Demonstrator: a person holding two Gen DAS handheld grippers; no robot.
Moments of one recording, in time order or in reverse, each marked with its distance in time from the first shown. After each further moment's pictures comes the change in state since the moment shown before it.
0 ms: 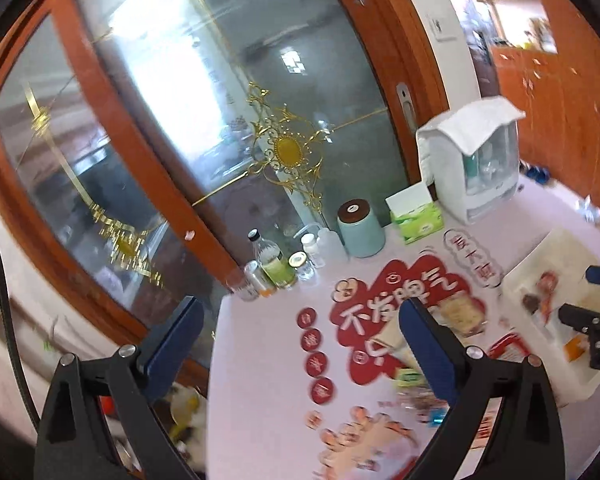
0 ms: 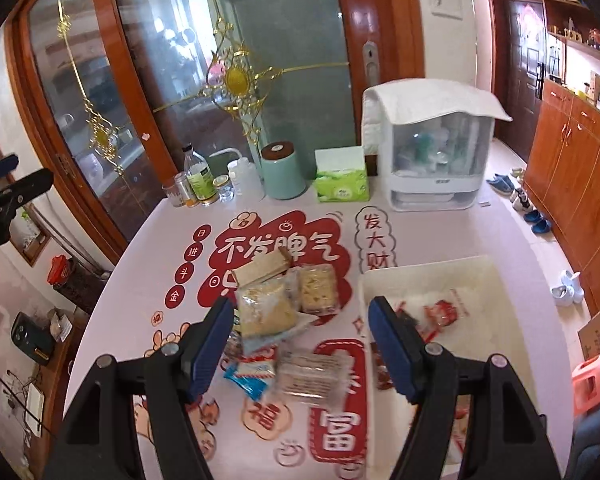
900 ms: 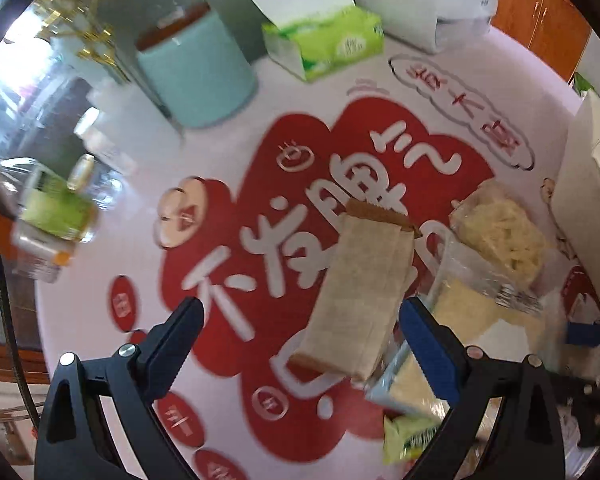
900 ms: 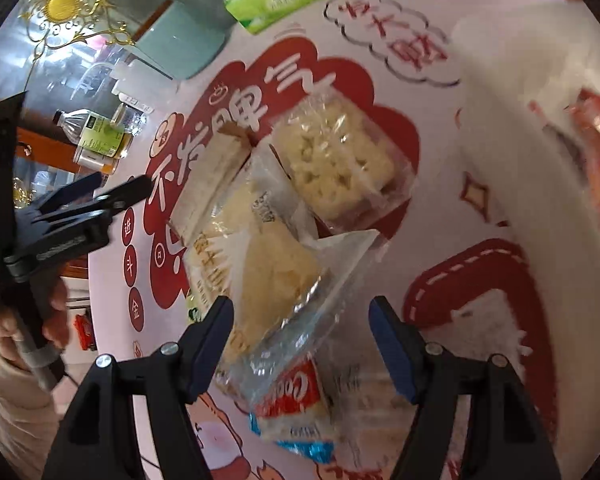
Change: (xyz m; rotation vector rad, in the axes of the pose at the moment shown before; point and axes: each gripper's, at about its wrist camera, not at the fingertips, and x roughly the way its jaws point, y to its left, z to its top) left arm 0.382 -0.149 -0.092 0.195 0.441 -0.475; right arm 0.275 -0.020 -0.073 0.529 0.438 0.094
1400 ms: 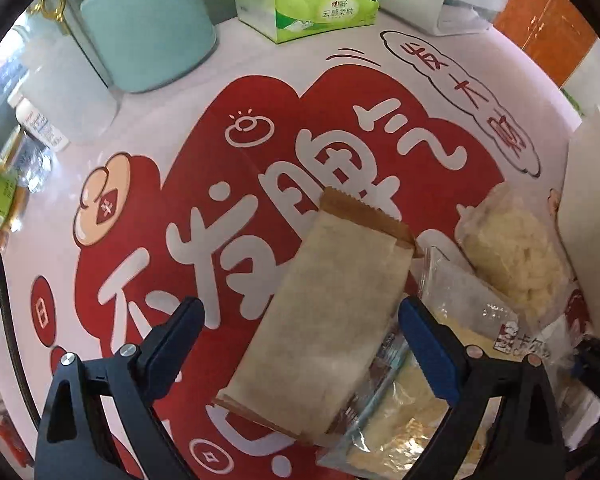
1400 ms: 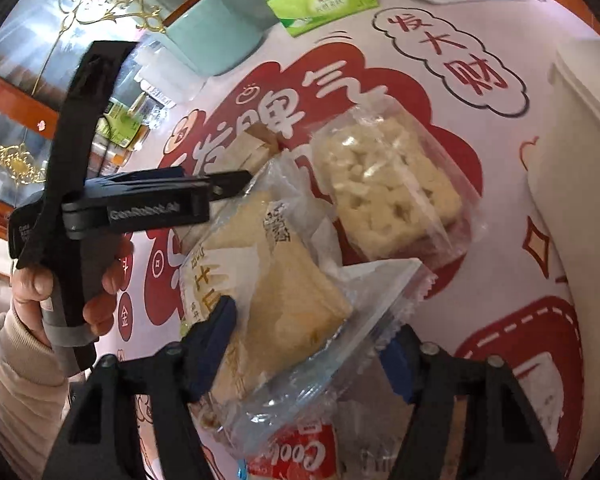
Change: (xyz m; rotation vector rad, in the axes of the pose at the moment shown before) left arm 0.059 -0.005 0.010 -0.039 0.031 -0.149; right arm 0.030 0.020 0.004 -0.138 -0.096 0.011
